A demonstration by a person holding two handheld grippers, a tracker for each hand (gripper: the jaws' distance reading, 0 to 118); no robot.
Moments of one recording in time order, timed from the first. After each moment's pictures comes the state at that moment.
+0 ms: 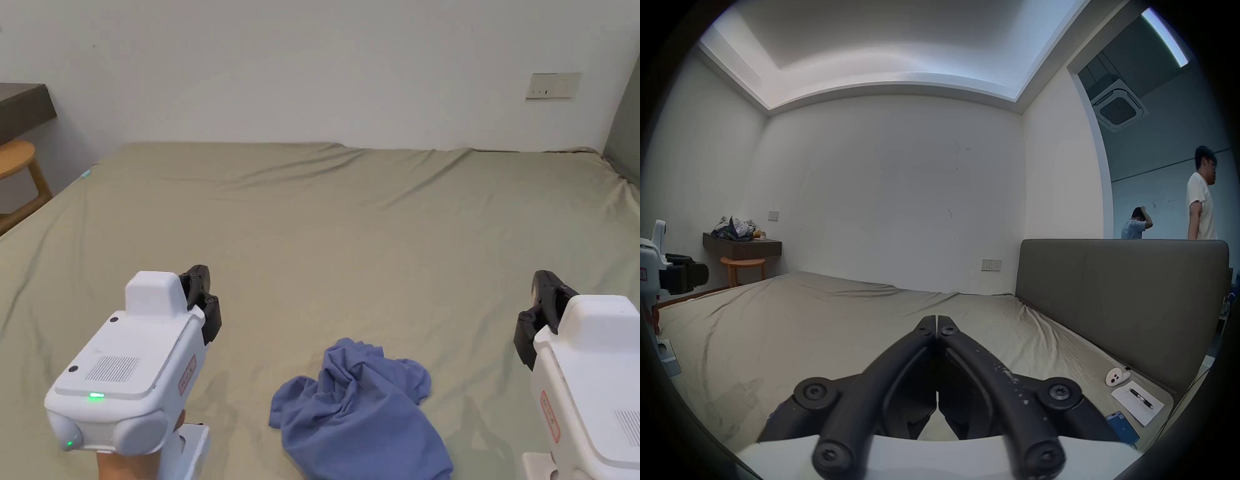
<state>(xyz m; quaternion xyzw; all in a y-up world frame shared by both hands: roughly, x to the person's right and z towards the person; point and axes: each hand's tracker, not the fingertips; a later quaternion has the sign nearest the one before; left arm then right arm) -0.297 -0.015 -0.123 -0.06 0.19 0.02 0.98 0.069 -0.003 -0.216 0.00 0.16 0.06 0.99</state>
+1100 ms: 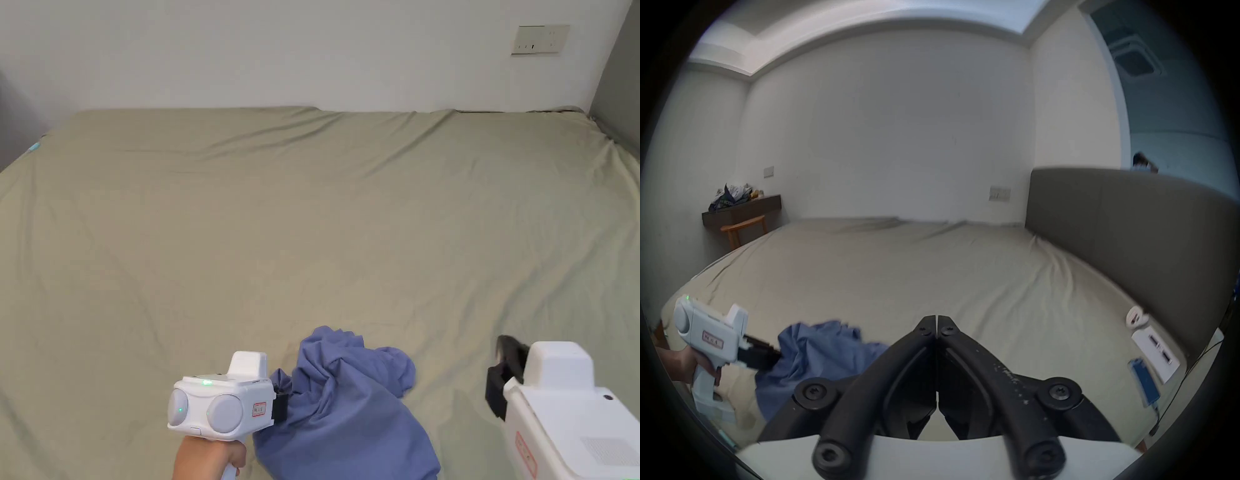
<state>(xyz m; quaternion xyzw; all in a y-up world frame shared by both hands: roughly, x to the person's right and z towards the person) -0.276 -0.200 -0.266 -0.43 0.05 0.12 0.89 0.066 -0.087 -0.269 -0.21 0.18 0.06 0.96</state>
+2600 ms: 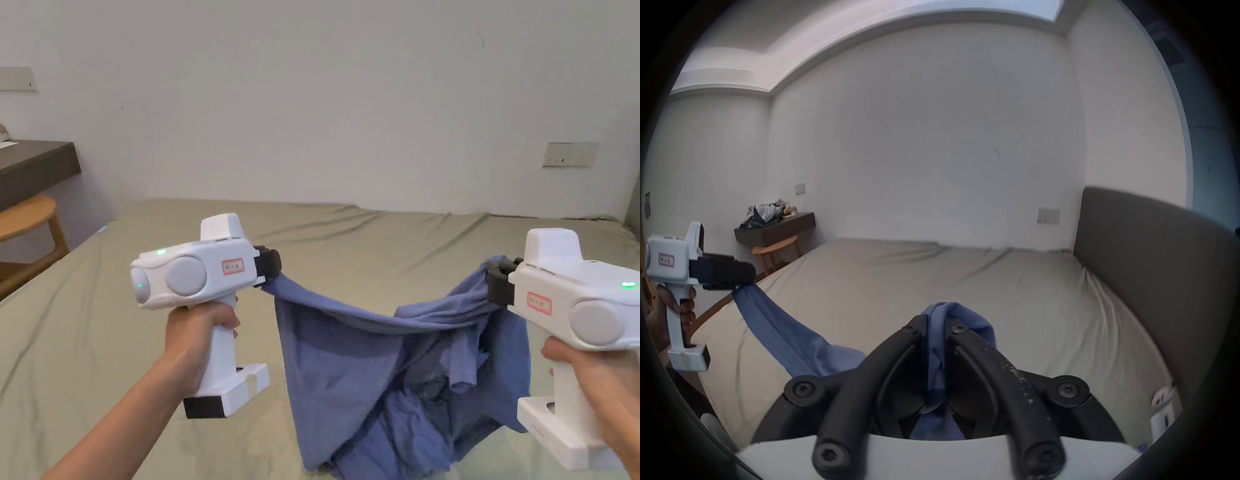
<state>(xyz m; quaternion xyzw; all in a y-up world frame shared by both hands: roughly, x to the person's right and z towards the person) -0.370 0.096 -0.315 -0.14 0.09 0.18 0.97 0.008 0.095 -0.428 -0.15 0.27 0.06 0.95</state>
